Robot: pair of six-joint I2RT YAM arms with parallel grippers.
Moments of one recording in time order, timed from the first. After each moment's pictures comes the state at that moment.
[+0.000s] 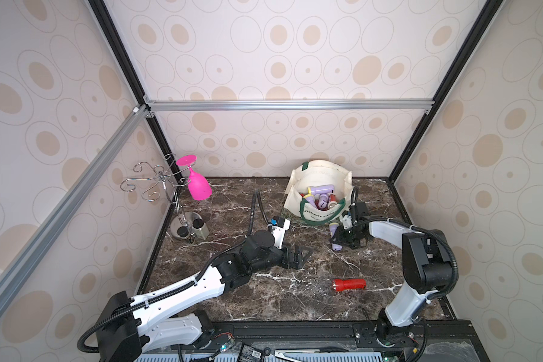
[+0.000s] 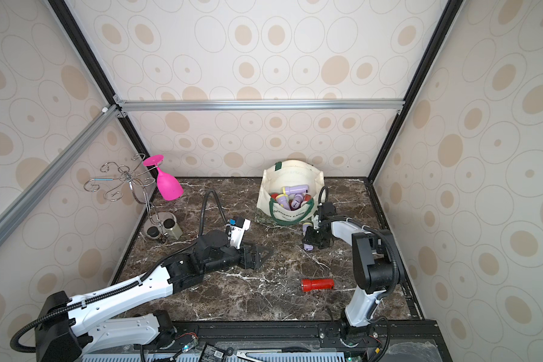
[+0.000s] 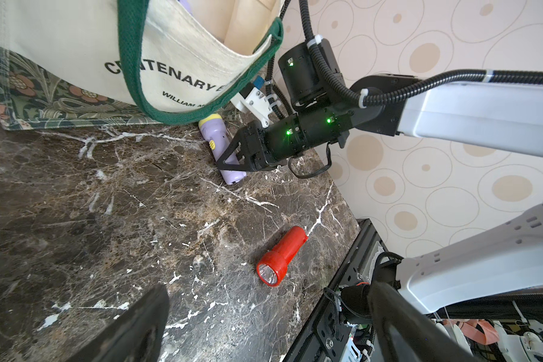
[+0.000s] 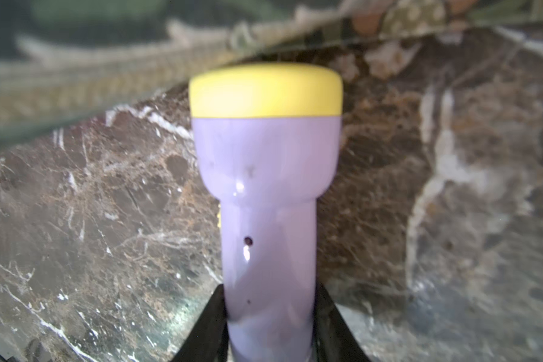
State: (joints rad) left arm -0.94 1.13 0.79 -0.08 0.10 -0.69; right arm 0.14 1.73 1.00 -0.52 -0.31 0.30
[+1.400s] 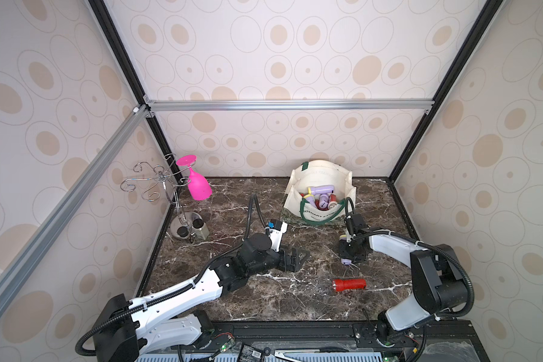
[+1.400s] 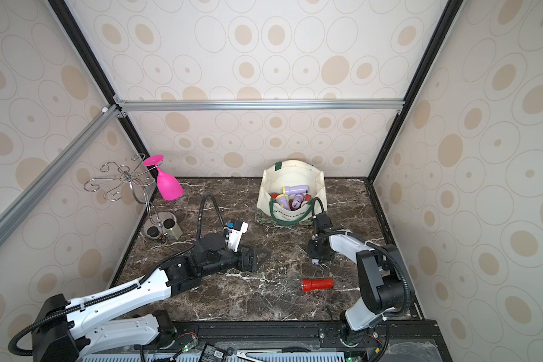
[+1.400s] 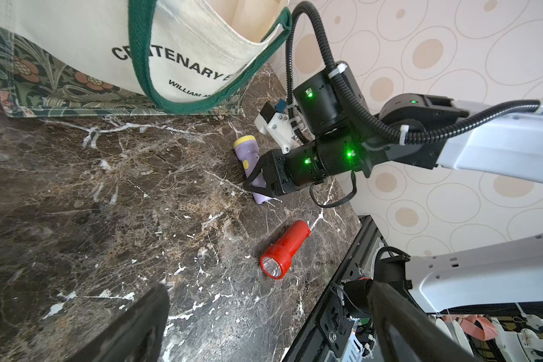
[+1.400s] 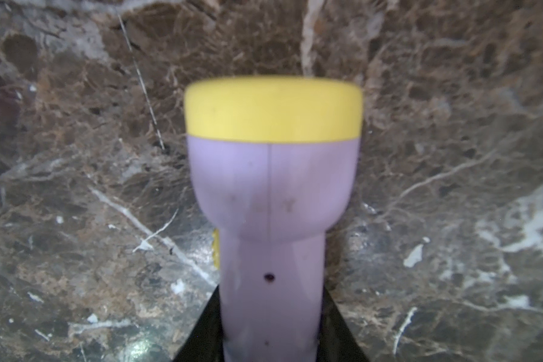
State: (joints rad) left arm -0.93 1.10 0.74 -0.05 0.12 -0.69; right arm 0.25 1.57 0.84 -0.59 -0.03 0.41
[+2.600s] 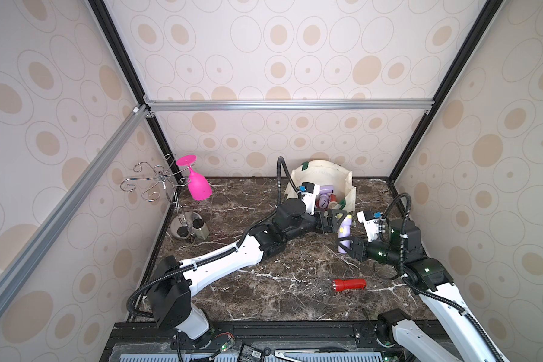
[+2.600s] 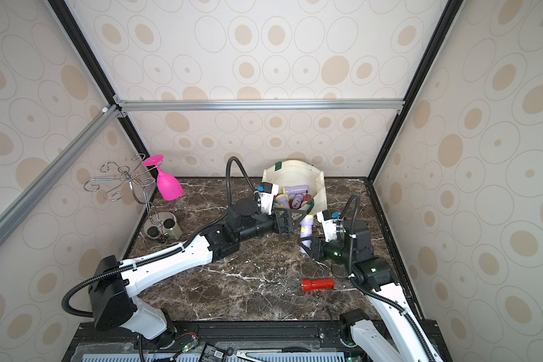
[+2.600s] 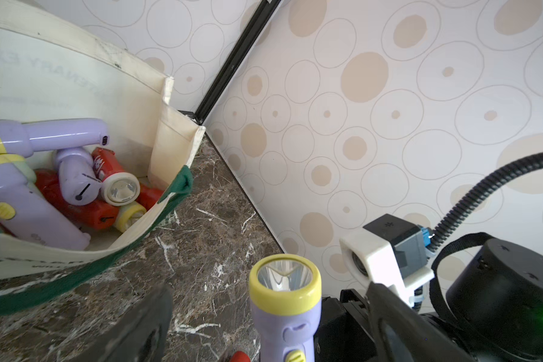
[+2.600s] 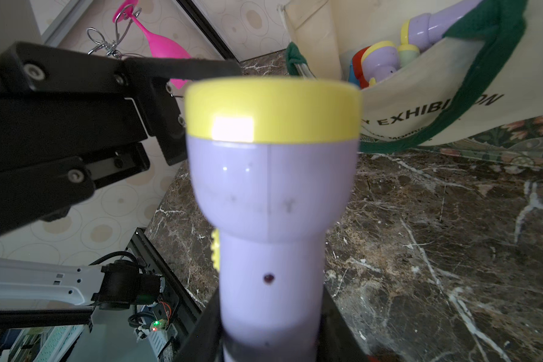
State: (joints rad) left arm -0.95 1.57 1.29 0.11 0.10 -0.71; right arm 0.26 0.78 0.83 -0.59 -0.56 0.34
